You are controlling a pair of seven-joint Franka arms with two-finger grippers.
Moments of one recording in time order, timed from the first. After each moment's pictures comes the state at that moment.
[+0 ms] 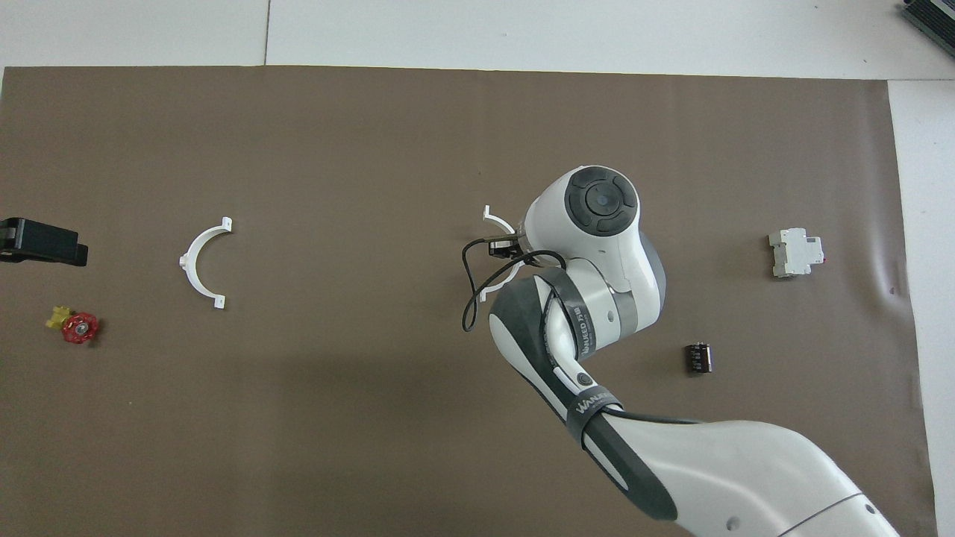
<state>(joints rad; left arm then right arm) 0.02 -0.06 -0.01 -1.63 -0.02 1.57 0.08 0.58 0.44 -0.10 -1.73 0.15 2.26 0.37</state>
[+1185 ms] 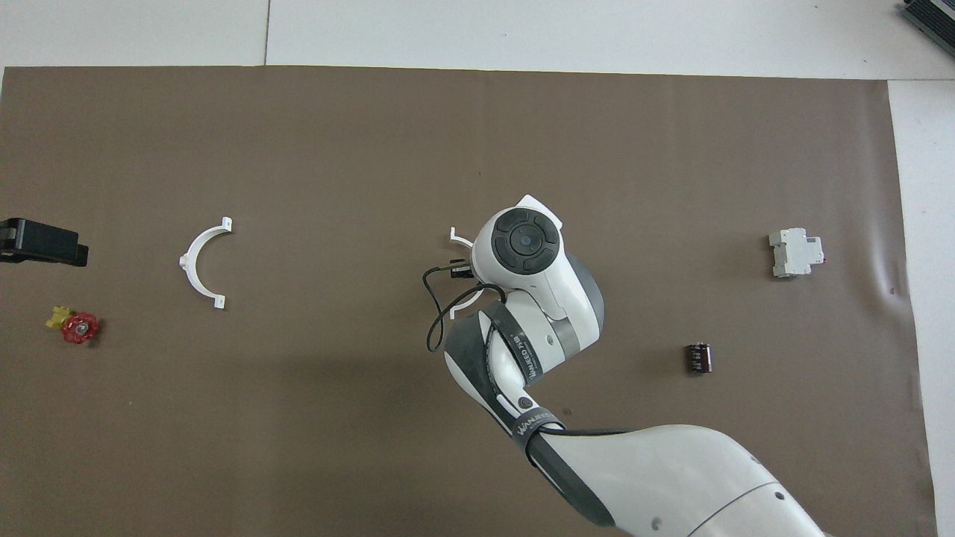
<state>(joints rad) 0.02 -0.06 -0.01 -1.64 -0.02 1.57 0.08 0.66 0.51 -0.11 -1.74 0.09 2.33 0.43</state>
